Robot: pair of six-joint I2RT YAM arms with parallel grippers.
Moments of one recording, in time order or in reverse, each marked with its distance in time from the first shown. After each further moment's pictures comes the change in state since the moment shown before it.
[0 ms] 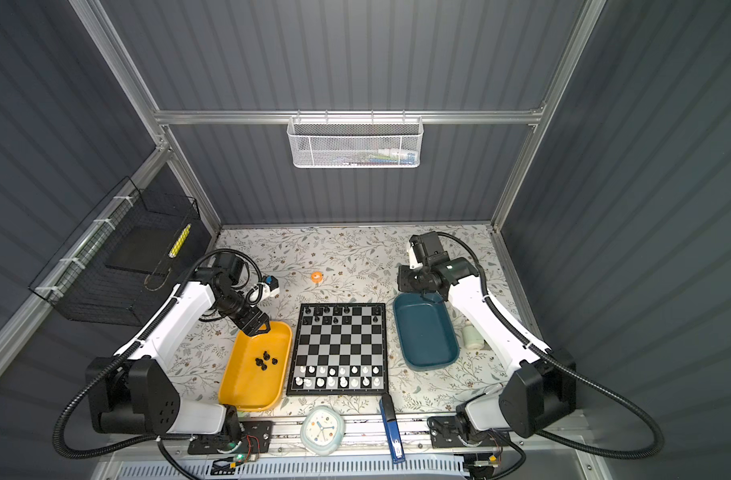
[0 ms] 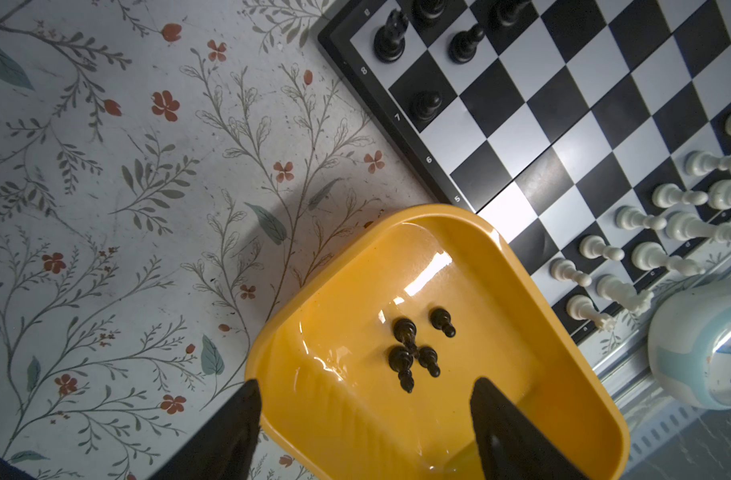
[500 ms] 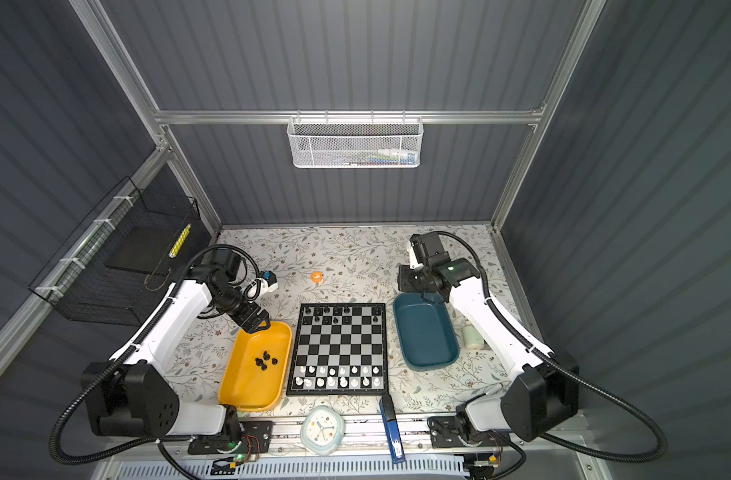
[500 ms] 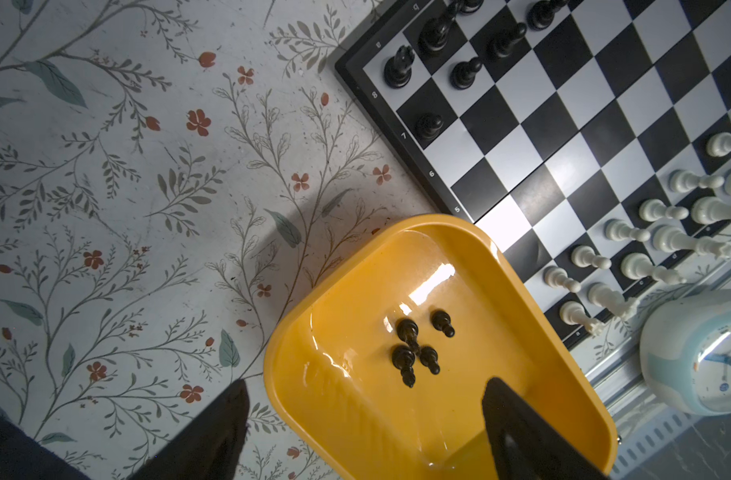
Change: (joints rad) left arm 0.000 -0.013 0.061 -0.023 -0.002 -0.024; right arm 0.007 -0.026 -0.001 0.000 0.020 0.000
